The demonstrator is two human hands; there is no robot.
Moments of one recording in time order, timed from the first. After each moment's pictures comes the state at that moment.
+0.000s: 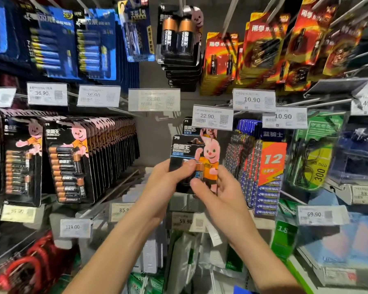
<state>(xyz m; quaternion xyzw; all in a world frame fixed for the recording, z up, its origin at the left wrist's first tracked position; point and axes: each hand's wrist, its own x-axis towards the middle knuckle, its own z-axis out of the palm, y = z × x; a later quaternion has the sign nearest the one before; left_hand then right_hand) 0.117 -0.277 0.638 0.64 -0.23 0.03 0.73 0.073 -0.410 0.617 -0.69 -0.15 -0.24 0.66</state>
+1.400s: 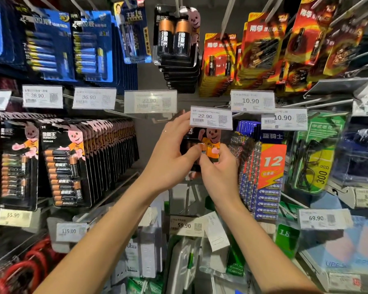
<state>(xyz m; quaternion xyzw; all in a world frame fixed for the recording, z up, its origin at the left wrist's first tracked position) 0.147 -0.286 0.683 0.76 -0.38 0.32 0.42 0.119 -0.409 0.652 -0.66 -0.12 -0.36 0.64</state>
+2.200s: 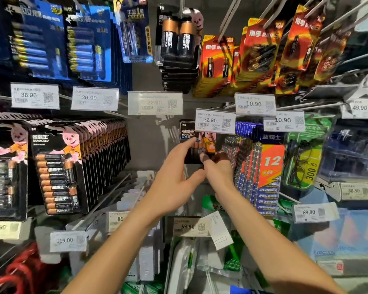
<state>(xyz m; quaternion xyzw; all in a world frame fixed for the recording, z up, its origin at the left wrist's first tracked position) 0.155 -0.273 0.641 0.78 -0.37 0.21 0.46 0.178 -0.416 0.641 -0.70 0.10 -0.30 0.64</state>
